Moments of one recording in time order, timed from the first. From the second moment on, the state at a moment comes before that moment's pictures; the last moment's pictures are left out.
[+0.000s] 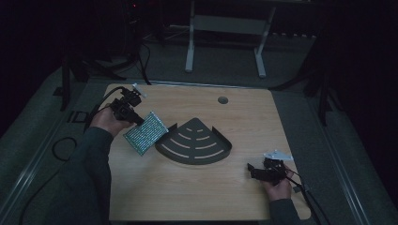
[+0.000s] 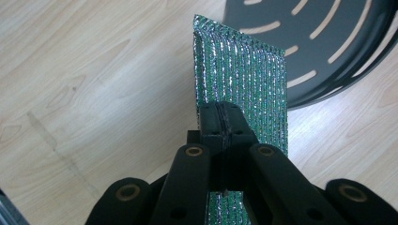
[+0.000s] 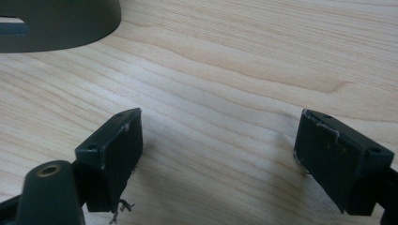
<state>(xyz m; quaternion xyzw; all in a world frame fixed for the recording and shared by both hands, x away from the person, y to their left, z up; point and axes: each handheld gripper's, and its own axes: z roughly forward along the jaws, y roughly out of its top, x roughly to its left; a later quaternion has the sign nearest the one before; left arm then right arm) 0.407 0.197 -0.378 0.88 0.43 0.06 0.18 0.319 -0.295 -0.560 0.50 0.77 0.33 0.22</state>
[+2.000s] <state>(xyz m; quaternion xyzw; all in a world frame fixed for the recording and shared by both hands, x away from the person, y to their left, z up) 0.444 0.134 -0.392 0.90 0.40 0.06 0.16 0.319 -0.295 -0.560 0.50 0.77 0.33 0.22</state>
